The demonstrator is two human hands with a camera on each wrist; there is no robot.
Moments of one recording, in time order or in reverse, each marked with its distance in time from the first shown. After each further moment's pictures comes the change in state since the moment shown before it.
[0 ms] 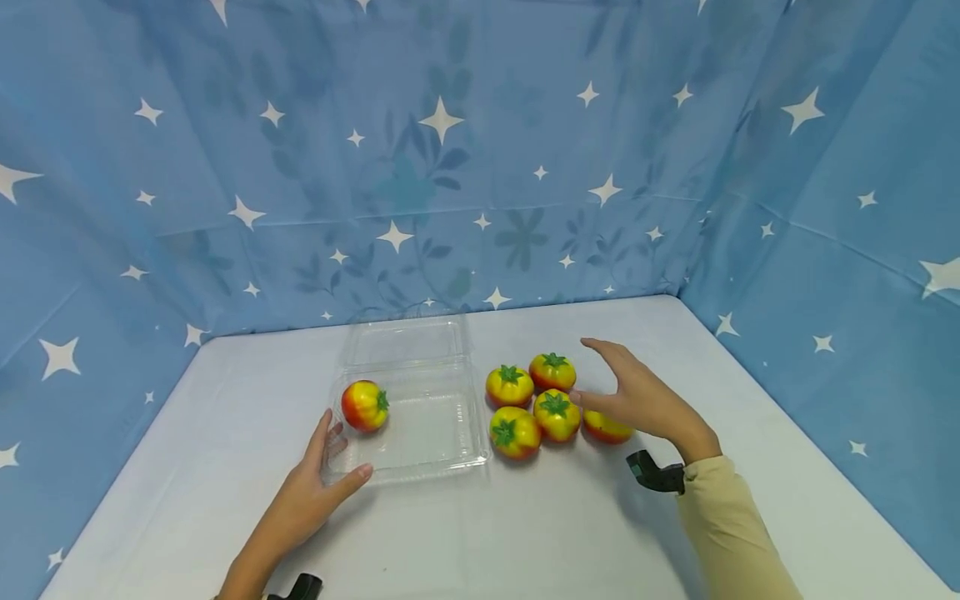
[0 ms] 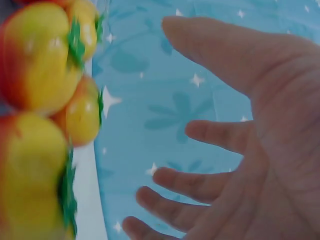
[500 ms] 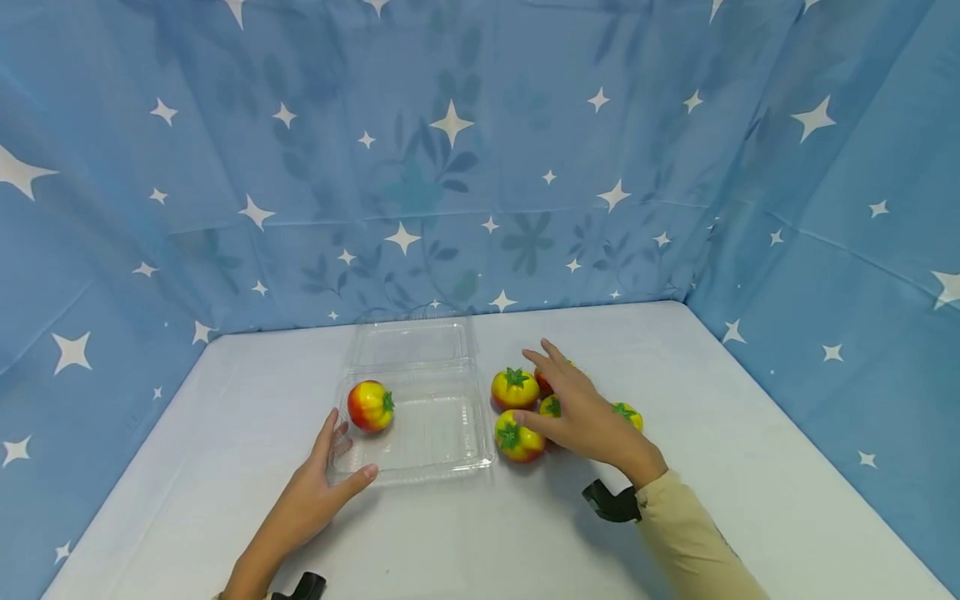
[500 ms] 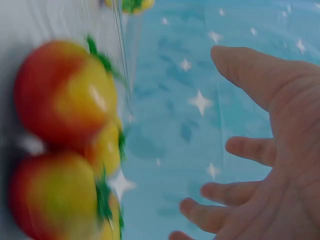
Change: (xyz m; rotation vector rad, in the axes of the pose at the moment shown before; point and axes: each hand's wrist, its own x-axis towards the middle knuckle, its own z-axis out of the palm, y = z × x) left_hand 0.000 -0.001 -0.001 0.001 0.010 0.008; right_hand 0.013 -0.054 0.053 -0.003 0.011 -0.154
